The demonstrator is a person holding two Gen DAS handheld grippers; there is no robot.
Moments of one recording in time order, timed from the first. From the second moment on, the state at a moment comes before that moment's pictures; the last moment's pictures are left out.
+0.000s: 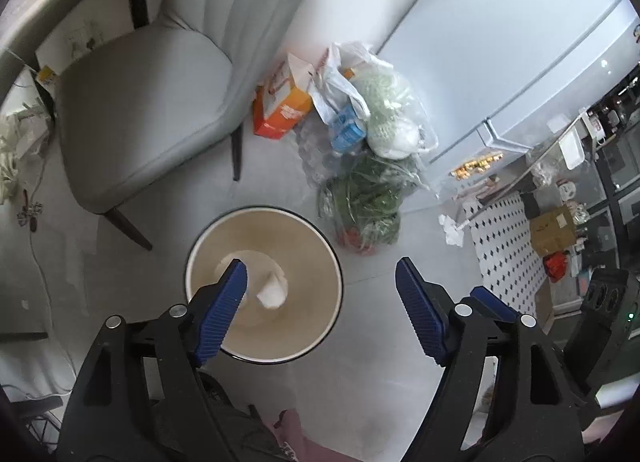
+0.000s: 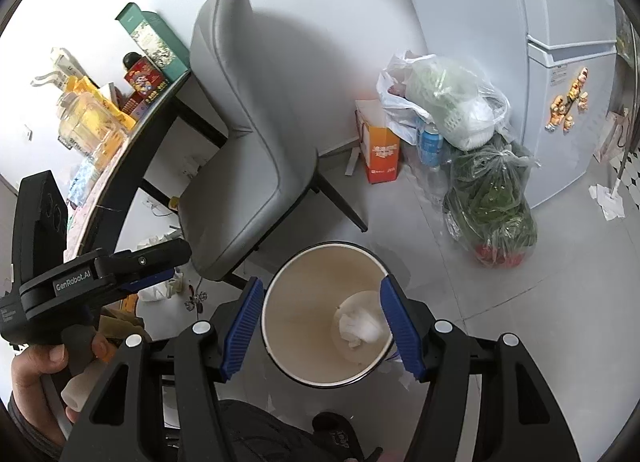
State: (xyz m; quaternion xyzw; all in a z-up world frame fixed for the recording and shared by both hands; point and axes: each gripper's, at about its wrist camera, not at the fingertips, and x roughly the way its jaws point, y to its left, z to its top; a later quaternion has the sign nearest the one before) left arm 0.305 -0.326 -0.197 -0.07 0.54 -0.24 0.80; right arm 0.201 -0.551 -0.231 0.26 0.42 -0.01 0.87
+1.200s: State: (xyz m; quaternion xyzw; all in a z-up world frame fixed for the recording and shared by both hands) left arm 0.162 -0.061 0.006 -0.10 0.29 -0.06 0.95; right arm 0.152 -0.327 -0.039 0.12 0.31 0.04 0.94
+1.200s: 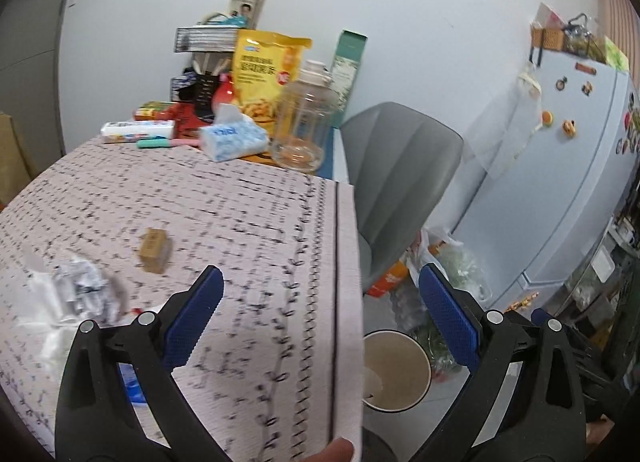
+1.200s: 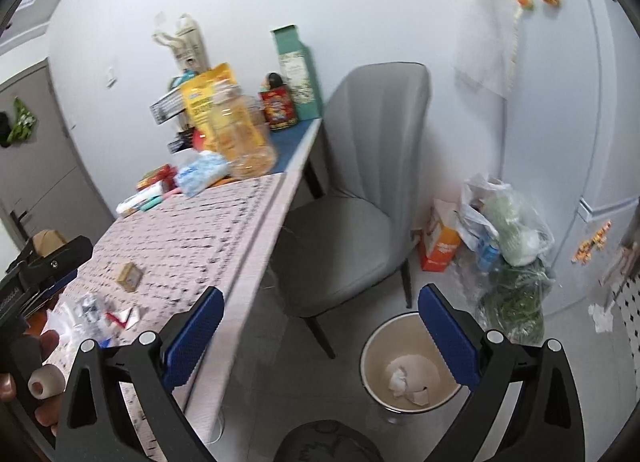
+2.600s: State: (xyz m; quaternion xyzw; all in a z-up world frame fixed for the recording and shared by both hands) left arm -0.010 0.097 -0.037 -0.16 0.26 0.10 0.95; right arm 0.101 -0.190 -0.040 0.02 0.31 0.24 0.92
